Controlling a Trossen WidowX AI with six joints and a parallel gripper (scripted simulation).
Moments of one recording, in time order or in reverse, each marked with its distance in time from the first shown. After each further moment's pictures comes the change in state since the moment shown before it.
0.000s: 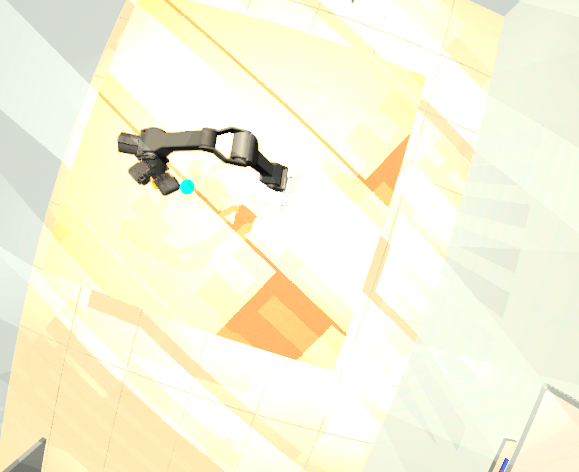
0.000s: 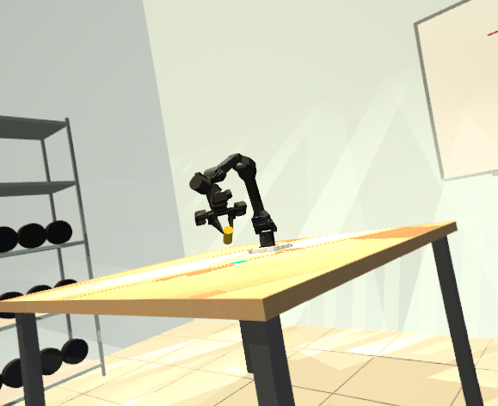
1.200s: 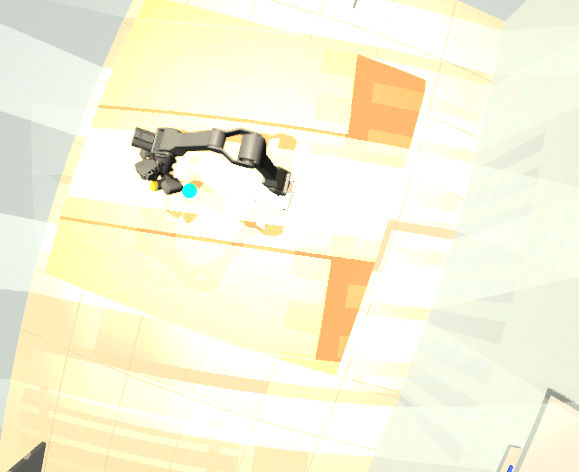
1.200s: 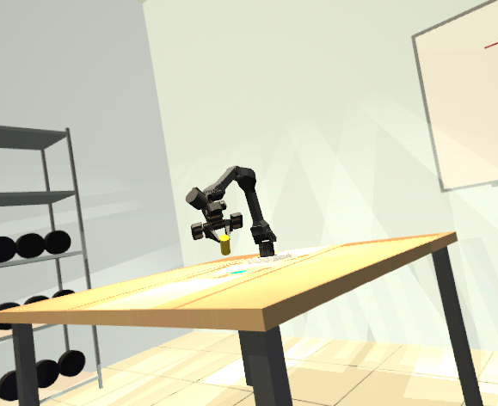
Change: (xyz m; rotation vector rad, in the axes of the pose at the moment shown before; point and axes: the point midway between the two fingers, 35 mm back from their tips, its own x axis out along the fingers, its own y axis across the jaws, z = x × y) arm 0.001 -0.011 0.001 0.032 -0.245 0.016
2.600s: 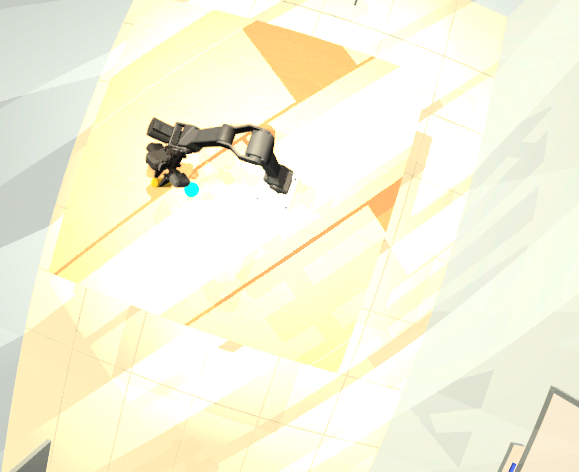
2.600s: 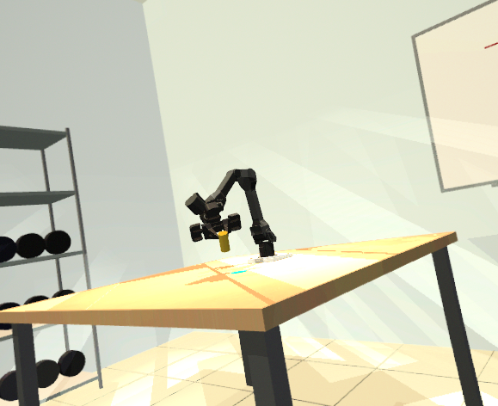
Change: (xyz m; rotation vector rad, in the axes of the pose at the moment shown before) arm -0.014 -0.001 -0.005 -0.014 -0.261 0.036
